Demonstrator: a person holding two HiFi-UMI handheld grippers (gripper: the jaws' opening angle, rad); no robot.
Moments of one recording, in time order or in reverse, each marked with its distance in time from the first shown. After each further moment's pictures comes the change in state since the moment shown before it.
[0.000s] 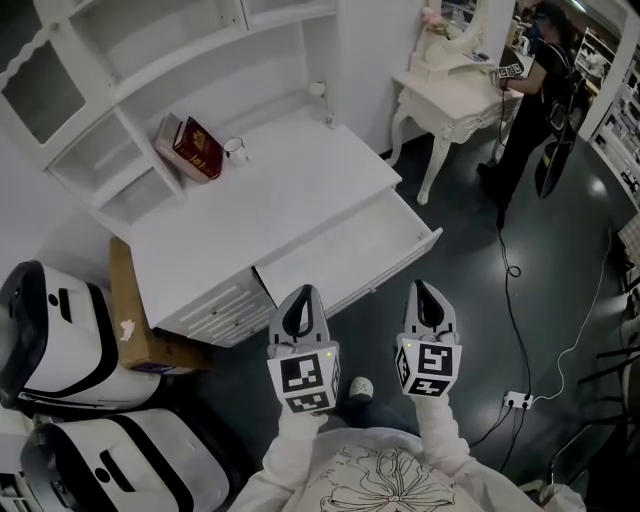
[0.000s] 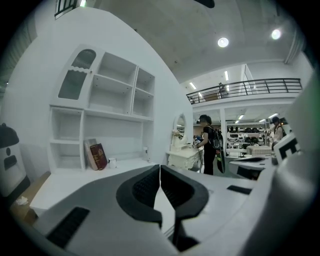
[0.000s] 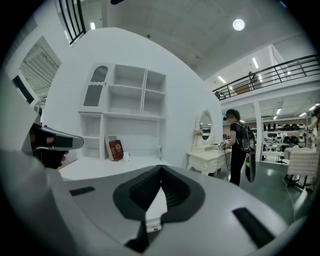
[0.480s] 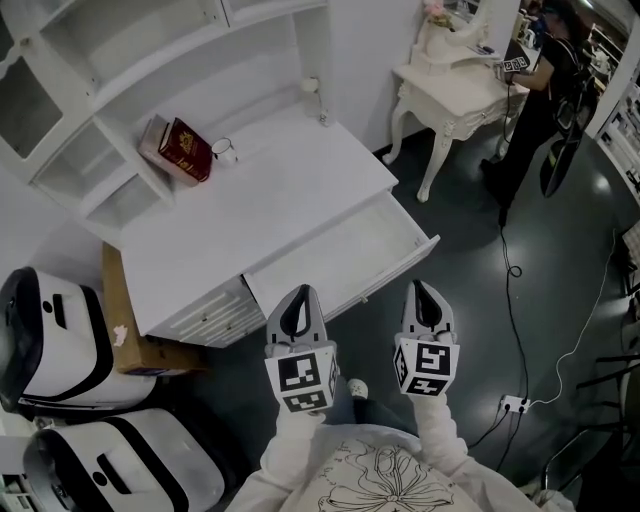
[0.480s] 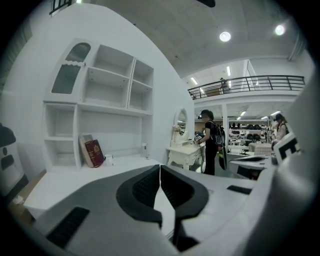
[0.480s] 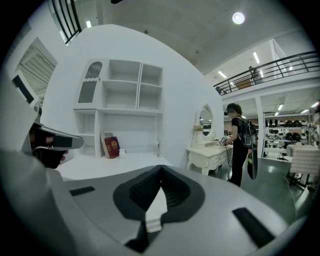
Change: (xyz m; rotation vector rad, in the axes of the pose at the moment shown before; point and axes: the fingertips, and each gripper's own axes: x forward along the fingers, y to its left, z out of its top) left arm 0.049 -0.016 -0.009 0.006 0.047 0.016; right arm 0.043 -0.031 -0.014 0.016 0.036 0.017
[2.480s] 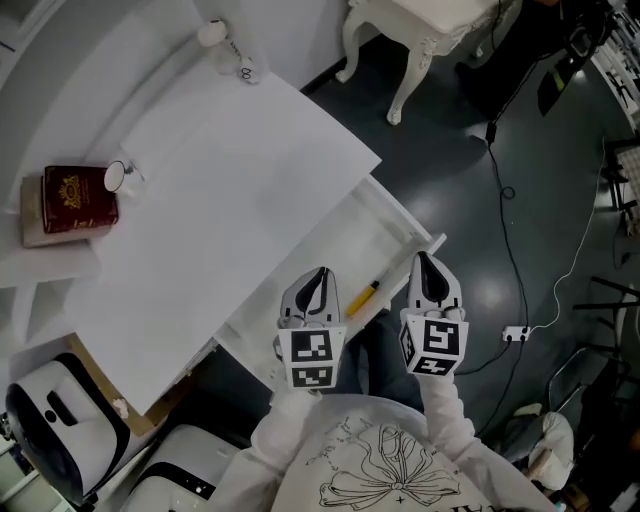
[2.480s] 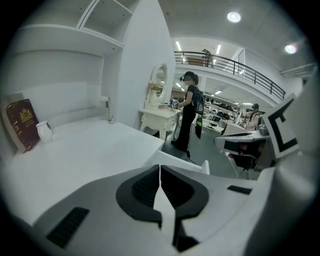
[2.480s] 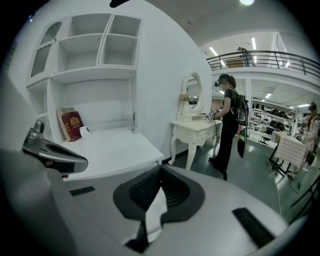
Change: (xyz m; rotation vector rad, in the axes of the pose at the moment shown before) left arm 0.246 -0.043 -0.107 0.069 0.439 -0.387; right arm 0.187 -0.079 -0.077 0.076 0.311 -0.180
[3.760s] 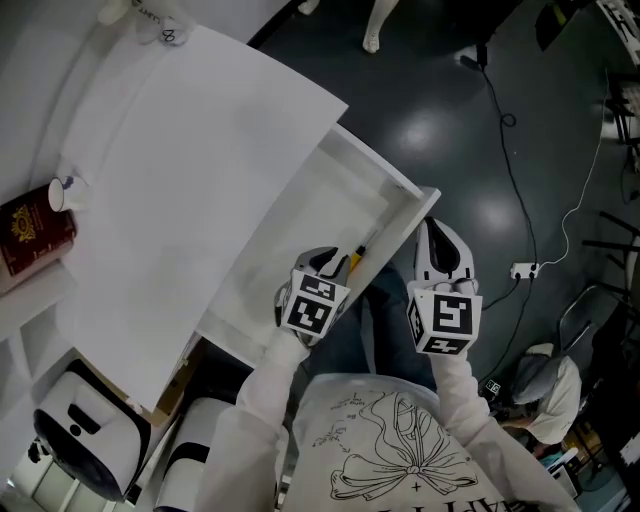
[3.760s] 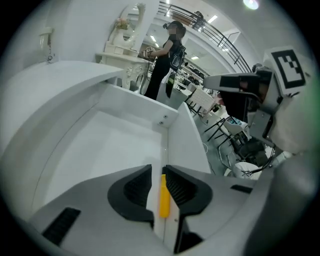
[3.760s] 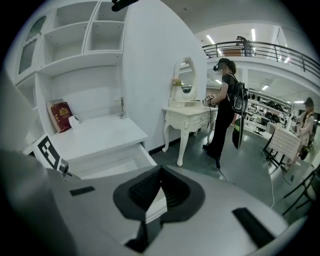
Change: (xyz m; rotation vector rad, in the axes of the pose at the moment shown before) left arm 0.086 -0.070 -0.146 0.127 0.521 -0.426; right arm 0.019 -0.046 -0.054 0.038 0.142 -0.040
